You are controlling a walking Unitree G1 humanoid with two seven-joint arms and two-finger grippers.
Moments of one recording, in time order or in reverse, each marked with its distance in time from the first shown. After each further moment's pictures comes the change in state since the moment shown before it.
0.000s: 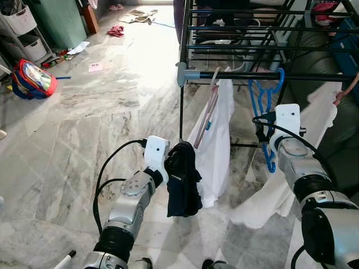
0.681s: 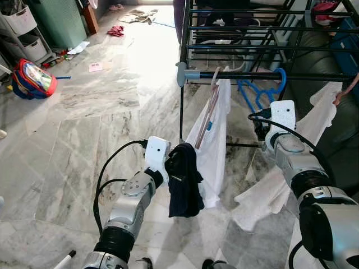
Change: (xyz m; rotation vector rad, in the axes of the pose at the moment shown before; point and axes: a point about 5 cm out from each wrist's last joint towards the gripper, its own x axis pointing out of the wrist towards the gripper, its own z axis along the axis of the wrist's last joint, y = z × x) left arm 0.000 -0.001 -0.002 0.003 0.015 -0.006; right arm 0.001 0.007 0.004 0.008 0.006 0.054
